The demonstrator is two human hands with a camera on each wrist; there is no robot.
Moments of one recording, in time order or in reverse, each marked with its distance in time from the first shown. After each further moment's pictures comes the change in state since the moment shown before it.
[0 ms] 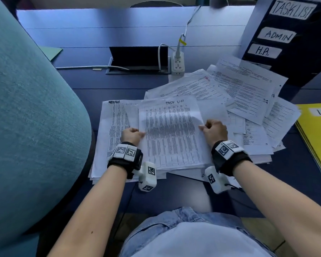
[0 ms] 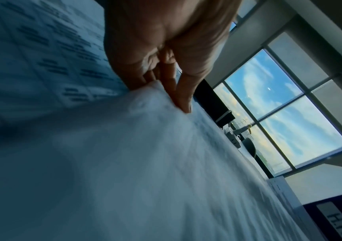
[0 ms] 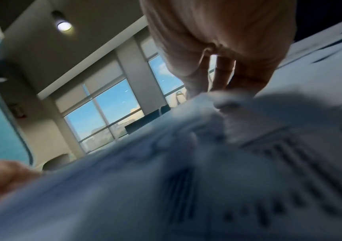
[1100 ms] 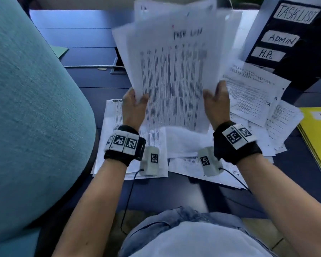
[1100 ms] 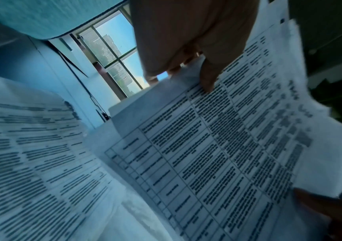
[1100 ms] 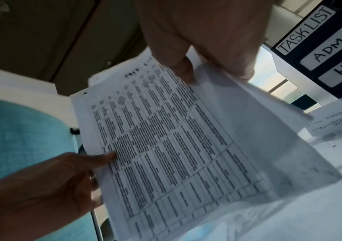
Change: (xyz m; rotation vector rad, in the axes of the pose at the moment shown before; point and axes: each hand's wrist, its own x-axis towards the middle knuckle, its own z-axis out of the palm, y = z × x) left_hand -0.048 0.083 -0.016 -0.250 0.026 0.660; right_hand -0.015 -0.090 -0.046 0.551 0.141 -0.295
